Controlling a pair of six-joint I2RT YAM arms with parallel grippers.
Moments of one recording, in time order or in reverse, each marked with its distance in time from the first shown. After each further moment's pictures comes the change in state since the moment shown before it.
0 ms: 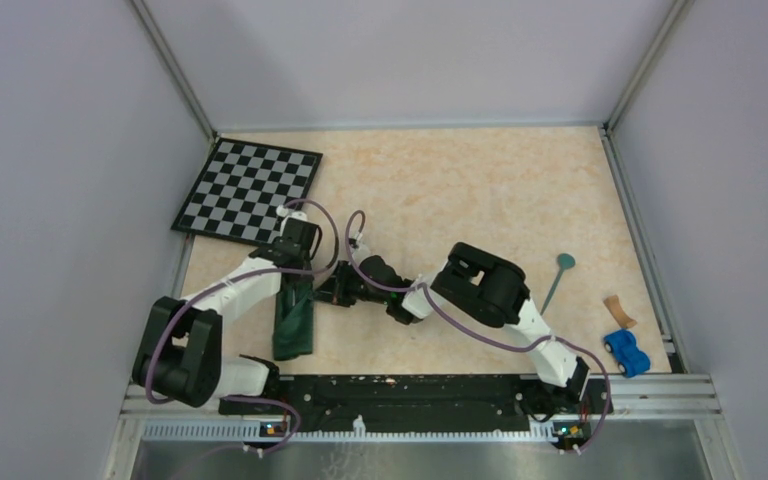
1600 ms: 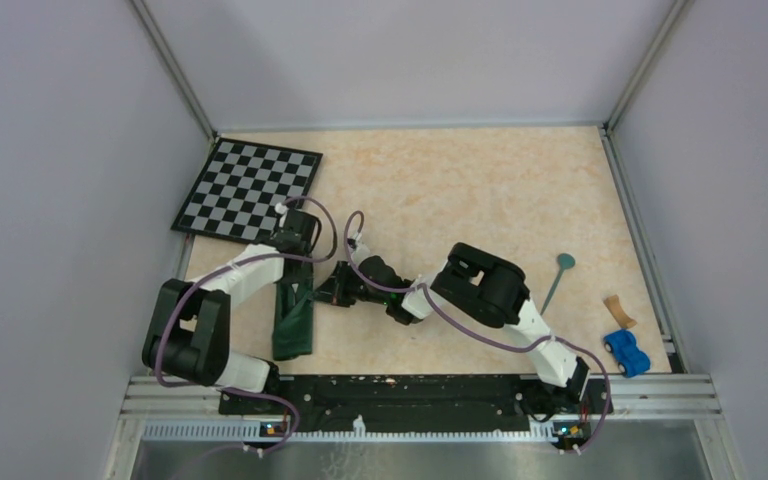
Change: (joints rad) left arm 0.035 0.109 0.084 -0.096 0.000 -0.035; right arm 0.003 0.000 0.000 0.003 0.003 -0.026
